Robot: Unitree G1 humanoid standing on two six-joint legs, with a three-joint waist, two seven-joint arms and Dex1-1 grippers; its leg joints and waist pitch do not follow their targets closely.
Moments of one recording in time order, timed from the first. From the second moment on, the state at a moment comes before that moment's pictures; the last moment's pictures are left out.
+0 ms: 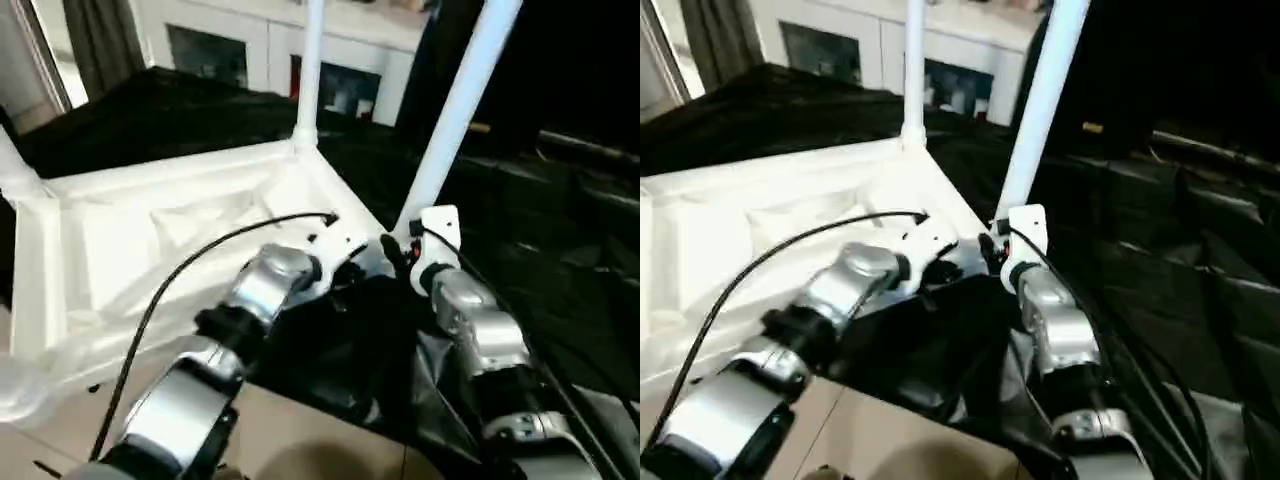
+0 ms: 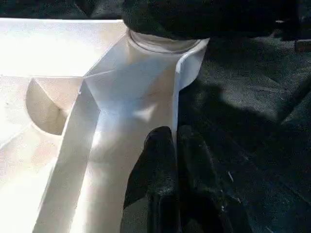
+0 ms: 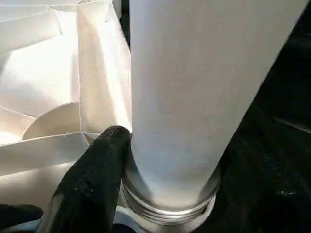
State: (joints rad) left arm -0.82 0.04 -0.30 0.84 0.13 0.32 -0.68; right arm -0.50 -0.05 -0.02 0.48 0.07 0.32 0.13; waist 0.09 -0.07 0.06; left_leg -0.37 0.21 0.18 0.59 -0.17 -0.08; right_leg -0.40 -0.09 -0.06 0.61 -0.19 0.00
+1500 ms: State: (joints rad) left arm -0.56 0.45 -0.37 0.32 -0.01 0.28 -1.35; right arm -0.34 -0.49 0.23 0.17 0.21 0.30 1.14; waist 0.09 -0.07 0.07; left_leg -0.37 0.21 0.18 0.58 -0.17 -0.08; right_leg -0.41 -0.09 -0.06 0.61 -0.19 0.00
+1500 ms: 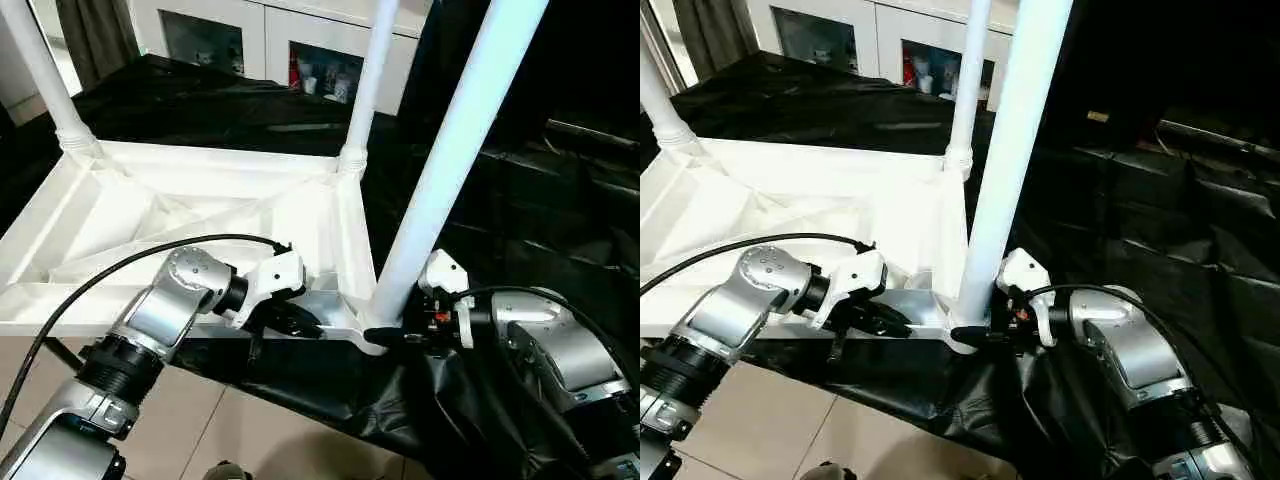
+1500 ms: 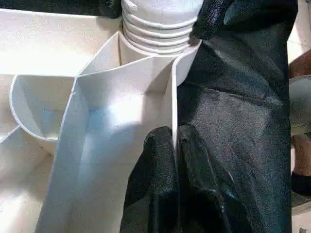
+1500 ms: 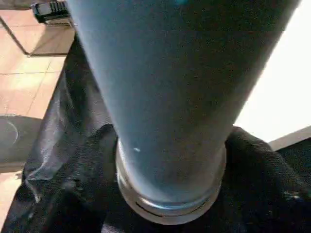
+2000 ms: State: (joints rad) left arm -0.67 0.24 -0.31 0.54 0.07 0.32 -0.97; right arm -0.41 -0.20 0.05 0.41 0.18 0.26 0.57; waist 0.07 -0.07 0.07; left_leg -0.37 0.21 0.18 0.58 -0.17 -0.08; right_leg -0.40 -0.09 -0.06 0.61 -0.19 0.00
